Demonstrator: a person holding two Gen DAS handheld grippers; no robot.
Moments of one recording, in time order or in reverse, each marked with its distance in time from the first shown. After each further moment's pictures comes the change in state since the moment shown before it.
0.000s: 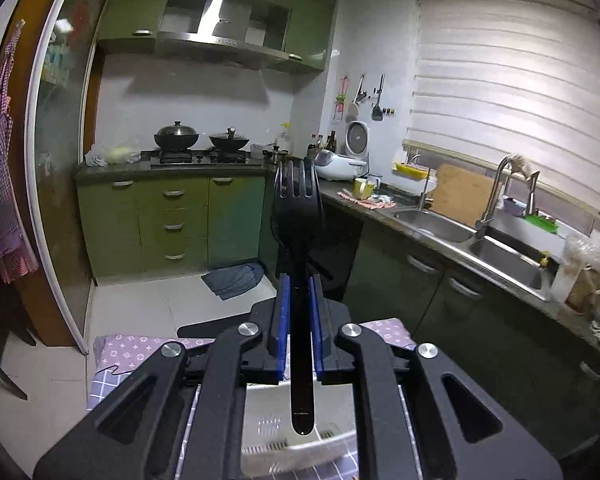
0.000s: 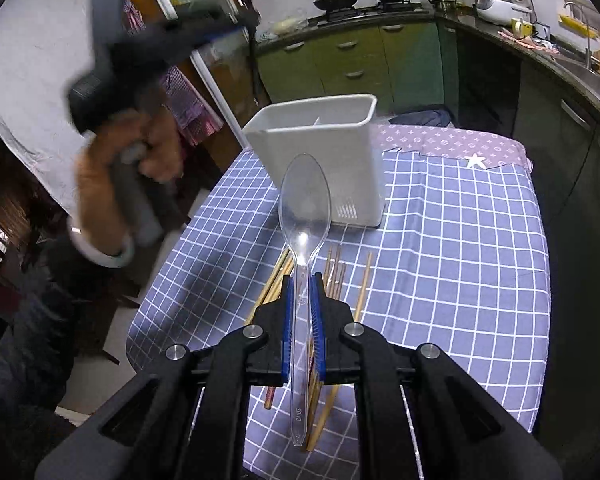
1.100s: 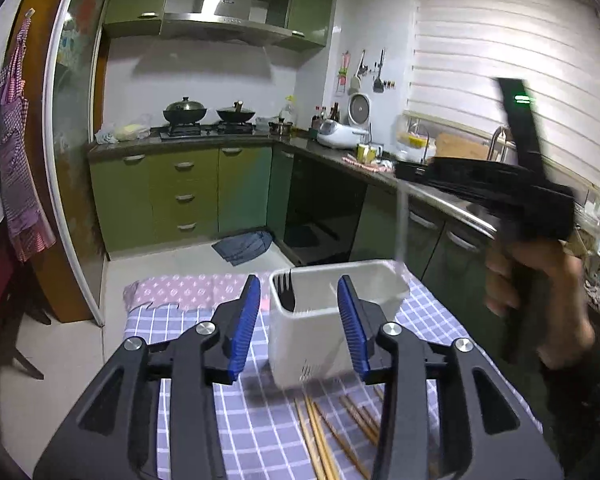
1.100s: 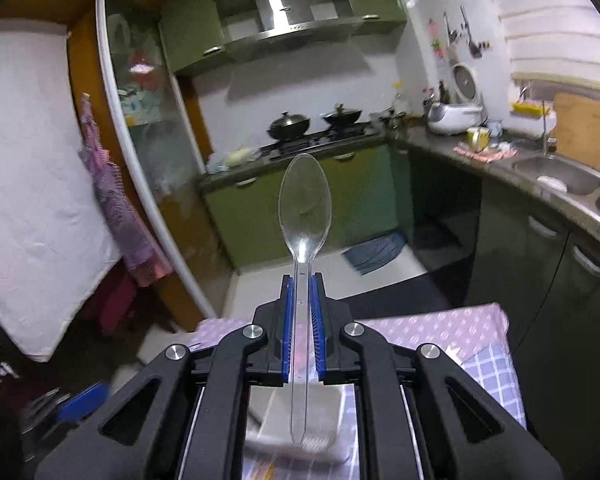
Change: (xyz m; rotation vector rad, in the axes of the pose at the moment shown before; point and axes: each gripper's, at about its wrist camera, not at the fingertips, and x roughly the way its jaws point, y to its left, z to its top) left arm -0.087 0.033 -0.061 0.015 0.101 -0.003; right arm 0.022 -0.003 0.187 0.035 -0.486 -0.228
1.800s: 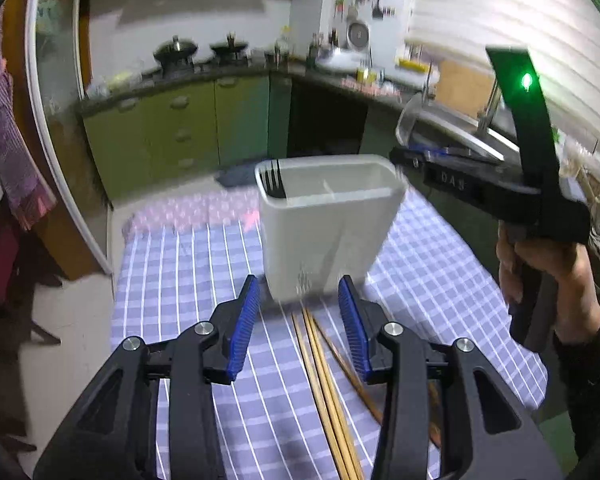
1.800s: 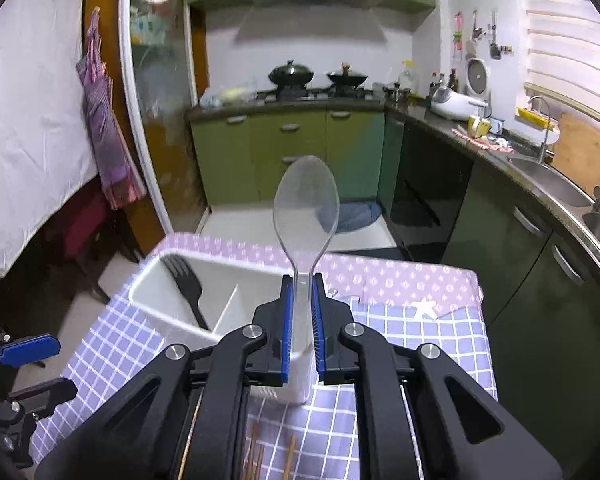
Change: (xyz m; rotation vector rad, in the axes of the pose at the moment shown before) left arm 0.021 -0.010 -0.036 0.032 0.302 0.019; right arm 0.005 0.009 -0.096 -0.196 0.187 -0.071
